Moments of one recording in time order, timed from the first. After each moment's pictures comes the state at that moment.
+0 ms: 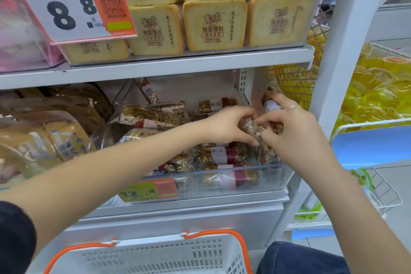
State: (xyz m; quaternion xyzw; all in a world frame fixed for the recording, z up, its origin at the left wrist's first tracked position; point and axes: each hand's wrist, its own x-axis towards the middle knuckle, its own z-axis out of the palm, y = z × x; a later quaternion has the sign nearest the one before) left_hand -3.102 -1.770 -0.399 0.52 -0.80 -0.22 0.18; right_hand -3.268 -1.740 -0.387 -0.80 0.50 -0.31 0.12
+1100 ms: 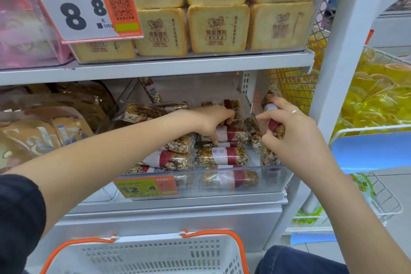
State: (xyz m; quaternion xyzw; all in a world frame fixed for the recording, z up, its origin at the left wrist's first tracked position) left_hand -3.062 -1.799 -0.404 0.59 -0.80 -0.12 -0.06; right_hand -3.275 -1.742 -0.392 -0.81 0.48 -0.31 0.12
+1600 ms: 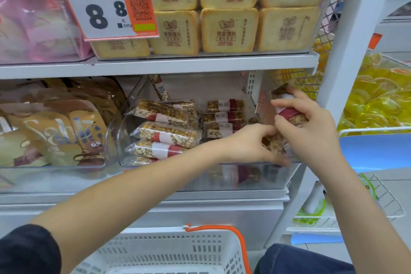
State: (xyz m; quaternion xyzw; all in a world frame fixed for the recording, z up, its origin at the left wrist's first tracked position) left_hand -3.143 -1.730 -0.406 0.52 -0.75 -0.32 0.25; right_hand -3.279 -1.743 -0.388 -0.72 0.45 -0.47 0.23
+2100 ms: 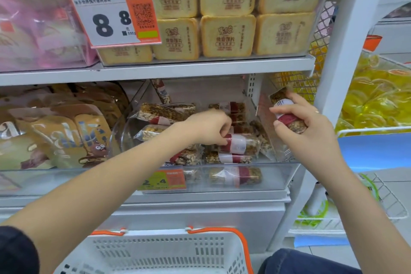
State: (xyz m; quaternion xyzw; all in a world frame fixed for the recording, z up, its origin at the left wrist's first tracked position) left_hand -3.070 -1.740 -0.387 0.62 -0.78 -0.08 0.03; right_hand -3.286 -1.739 -0.394 -0.74 0.43 -0.46 0.23
